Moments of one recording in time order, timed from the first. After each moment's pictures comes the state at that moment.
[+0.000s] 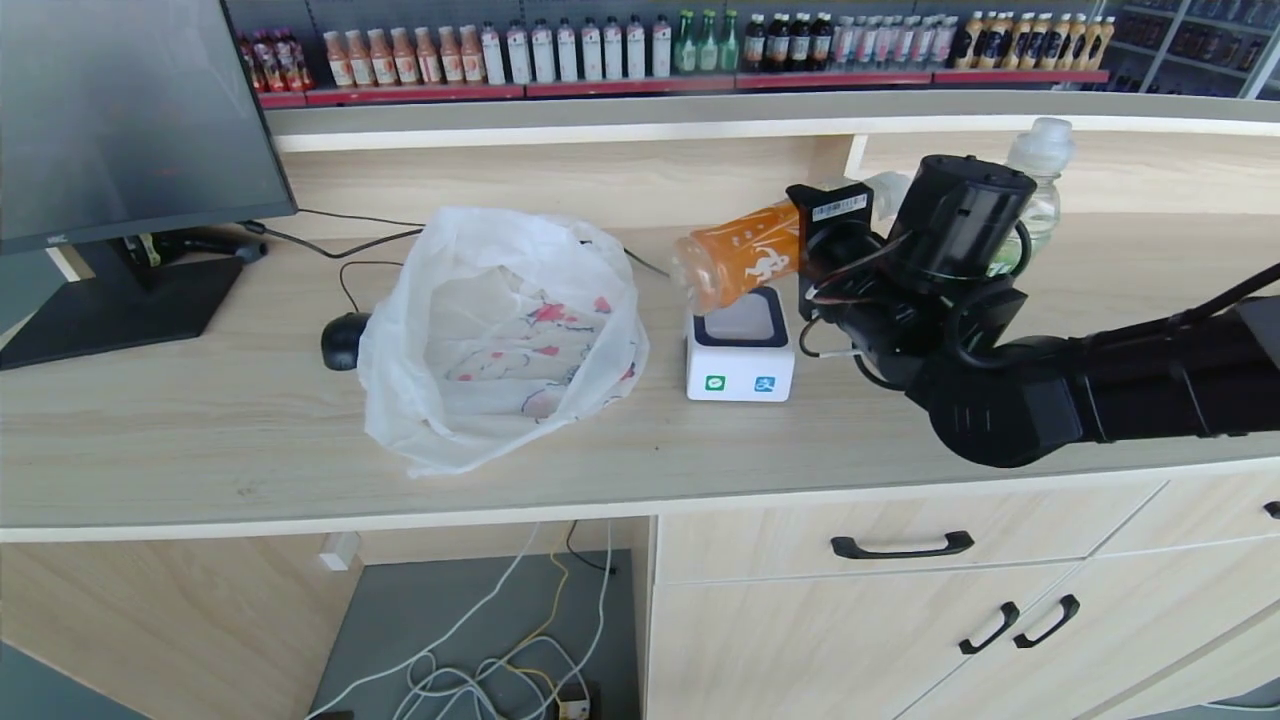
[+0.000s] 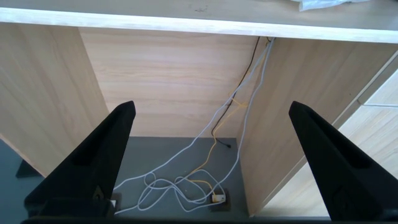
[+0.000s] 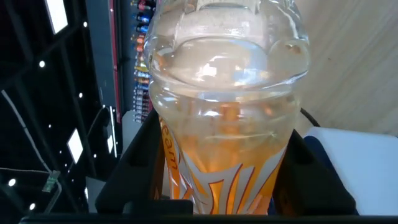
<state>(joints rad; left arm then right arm) 0.00 0.00 0.00 0.00 0.00 0.00 0.52 2.00 -1.36 -0.87 -0.37 1.24</state>
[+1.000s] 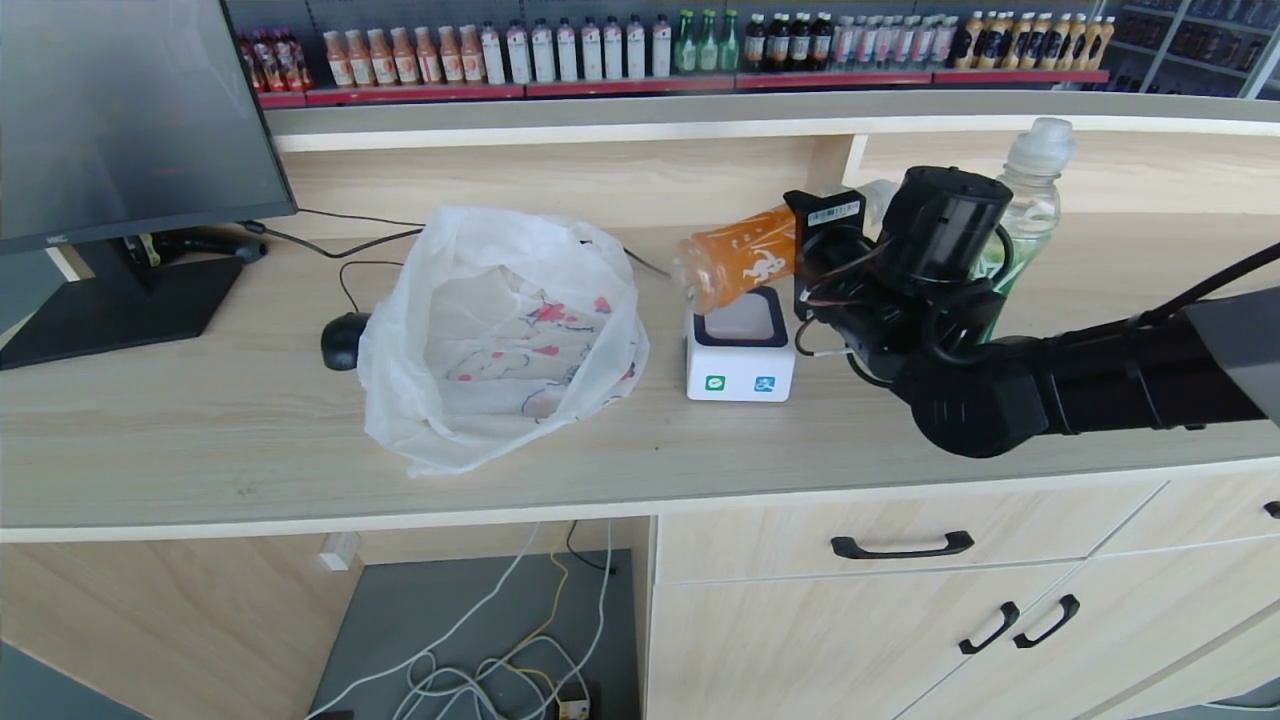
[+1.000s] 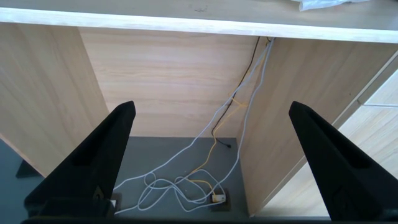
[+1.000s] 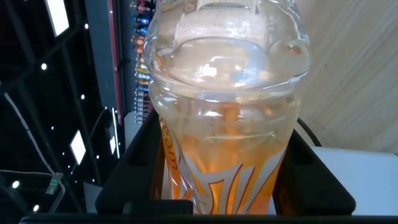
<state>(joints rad) 0.00 0.00 0.00 0.00 0.00 0.00 0.49 2.05 -1.41 -0.87 -0.34 1.26</state>
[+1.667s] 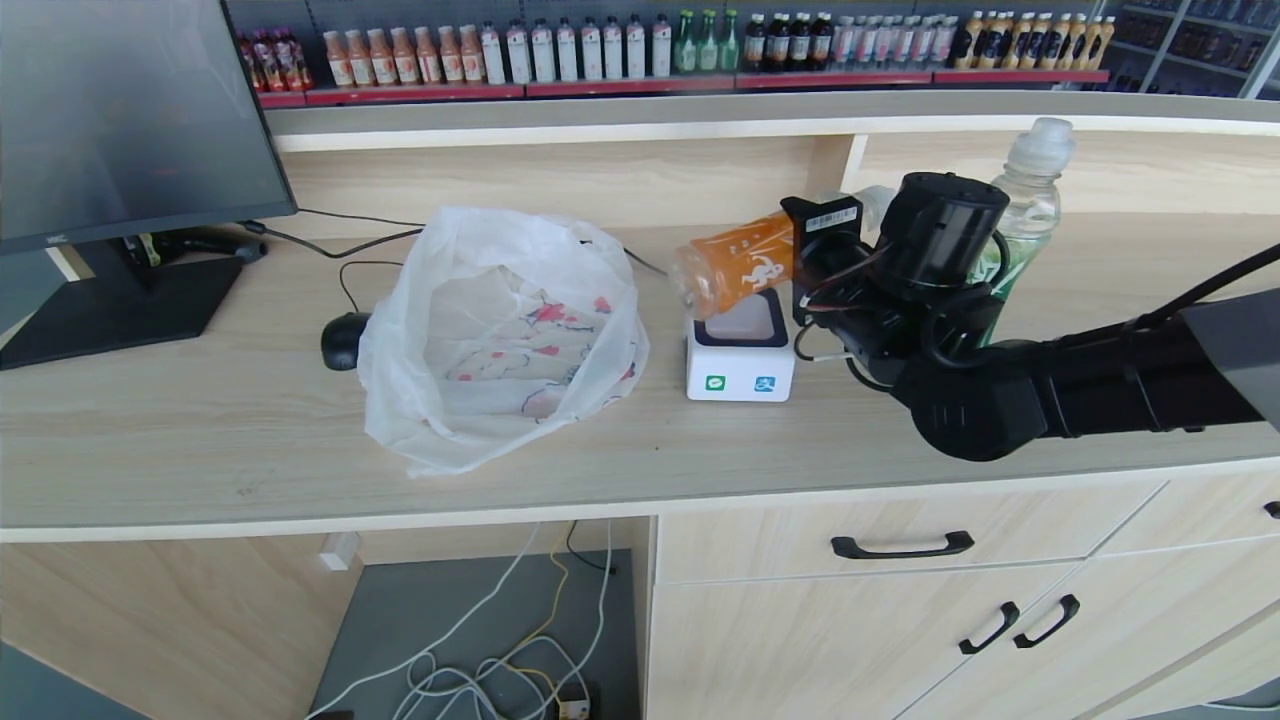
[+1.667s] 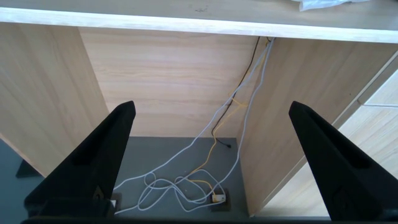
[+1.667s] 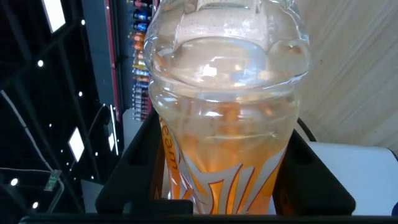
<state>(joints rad) 0.00 0.00 0.00 0.00 0.00 0.00 0.49 2.05 -1.40 -0.87 -0.33 1.26</state>
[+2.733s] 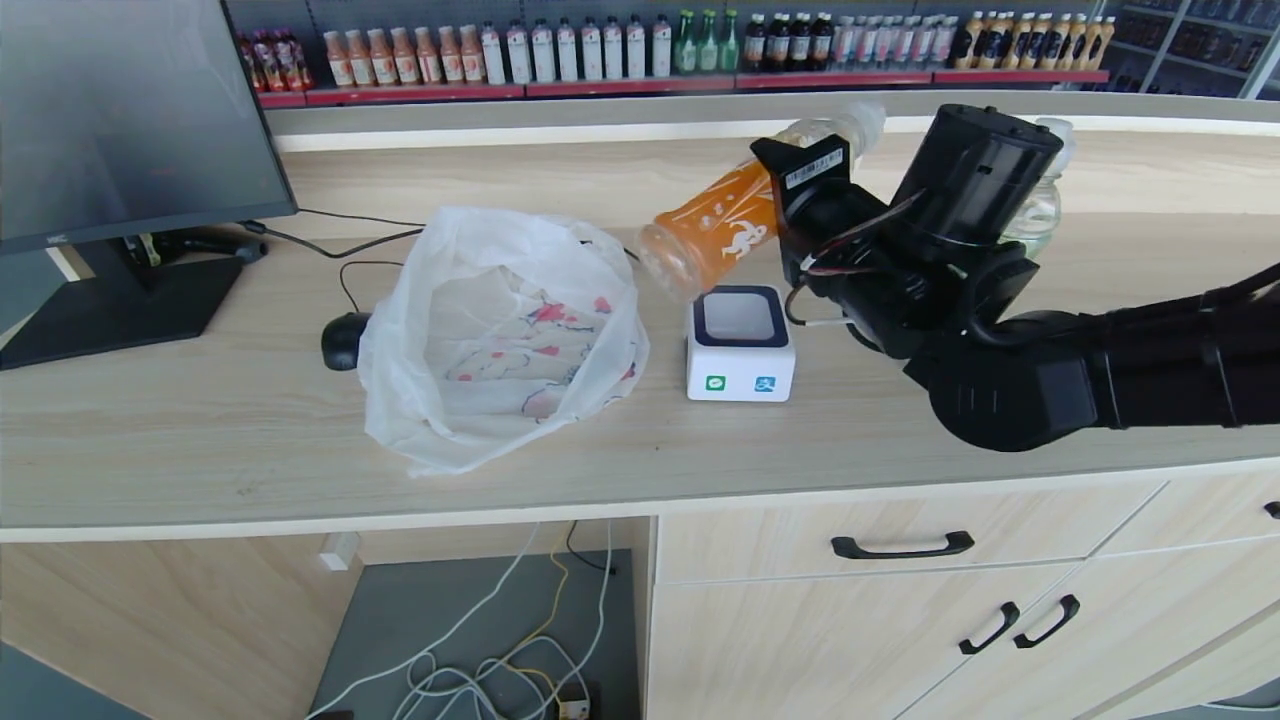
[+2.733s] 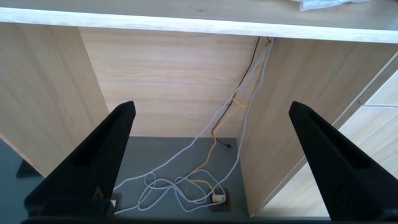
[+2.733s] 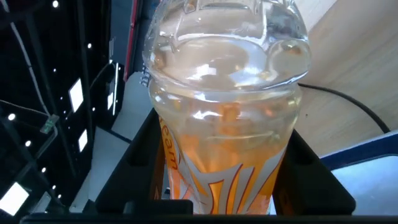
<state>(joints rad) 0.00 0.00 0.00 0.00 0.00 0.00 0.57 1.98 -1.43 -0.87 -0.25 1.03</state>
